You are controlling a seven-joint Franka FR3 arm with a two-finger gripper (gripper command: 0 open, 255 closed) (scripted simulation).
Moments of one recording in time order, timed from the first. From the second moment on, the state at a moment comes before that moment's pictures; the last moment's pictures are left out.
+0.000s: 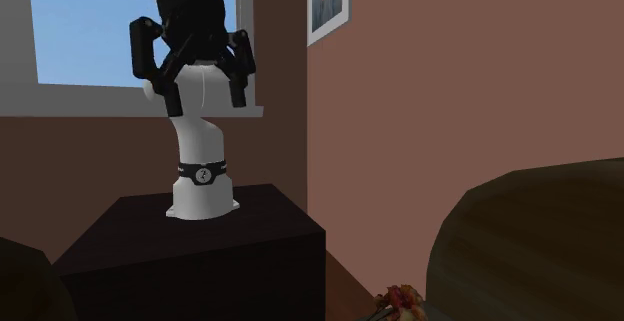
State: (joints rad) arm 0.16 -0.36 -0.20 -2.46 0.08 2.05 -0.60
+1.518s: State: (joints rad) arm 0.26 0.51 -0.08 -2.05 0.37 2.35 -1.26
